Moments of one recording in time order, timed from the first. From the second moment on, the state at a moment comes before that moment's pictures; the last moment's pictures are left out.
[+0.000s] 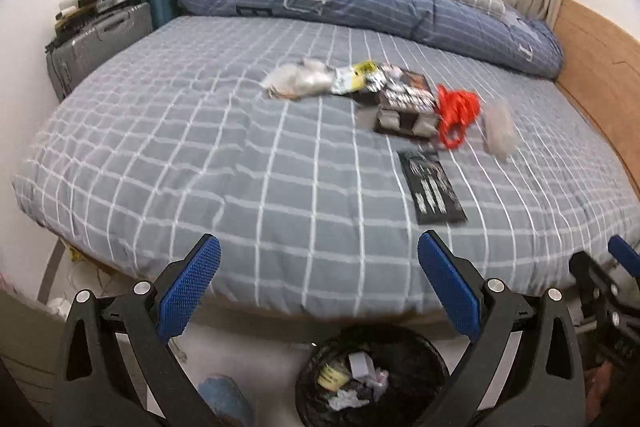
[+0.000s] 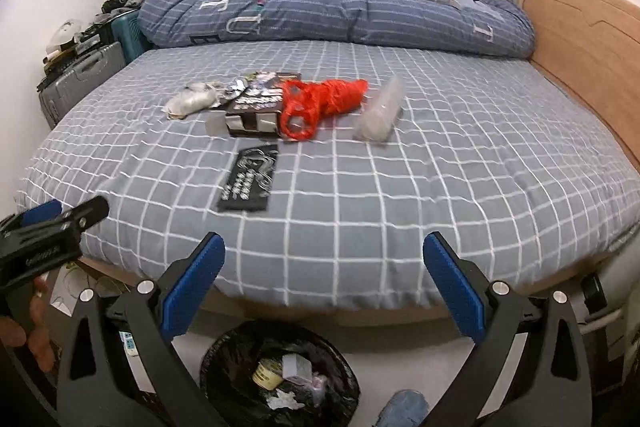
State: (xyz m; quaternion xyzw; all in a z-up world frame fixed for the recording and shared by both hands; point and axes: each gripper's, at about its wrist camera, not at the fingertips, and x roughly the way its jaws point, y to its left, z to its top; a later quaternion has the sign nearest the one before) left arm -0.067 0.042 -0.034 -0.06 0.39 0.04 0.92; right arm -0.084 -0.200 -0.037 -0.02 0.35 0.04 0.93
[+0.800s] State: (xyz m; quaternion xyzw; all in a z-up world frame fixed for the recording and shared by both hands) left arm 0.091 0.101 -0.030 -0.06 0.38 0.06 0.92; right arm 0.036 -0.128 -0.066 -0.03 0.39 0.09 0.92
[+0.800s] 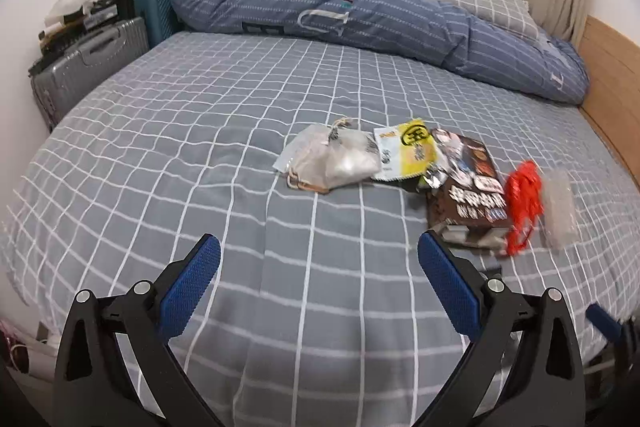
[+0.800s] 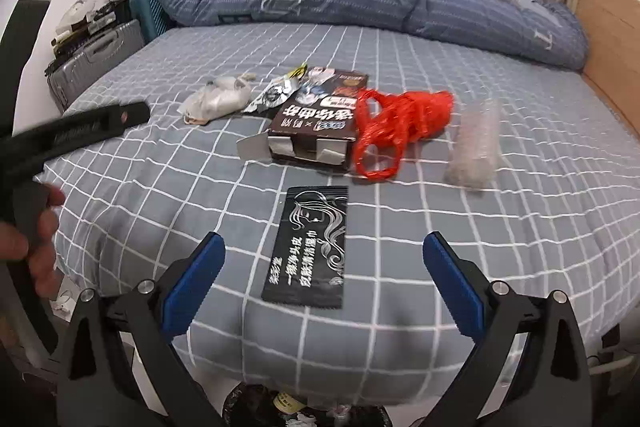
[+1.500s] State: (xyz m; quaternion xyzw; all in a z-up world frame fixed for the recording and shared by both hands) left arm 0.224 0.110 -0.064 -0.05 0.41 0.05 0.91; right arm 0.085 -0.115 -0.120 -0.02 0.47 0.09 0.88
